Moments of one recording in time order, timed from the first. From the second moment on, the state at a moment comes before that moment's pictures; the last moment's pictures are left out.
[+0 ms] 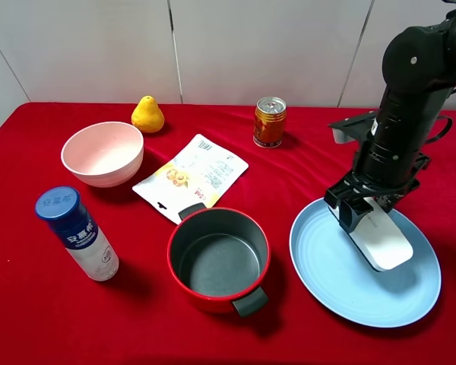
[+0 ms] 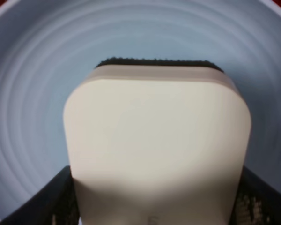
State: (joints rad) left arm -0.02 0.00 -0.49 -0.02 1.05 0.08; right arm 0.39 1.74 -0.98 0.01 0.98 -0.11
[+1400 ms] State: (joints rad) left arm -0.02 0.00 -0.49 -0.02 1.05 0.08; right arm 0.39 1.69 -1.17 0.11 1.21 -0.05
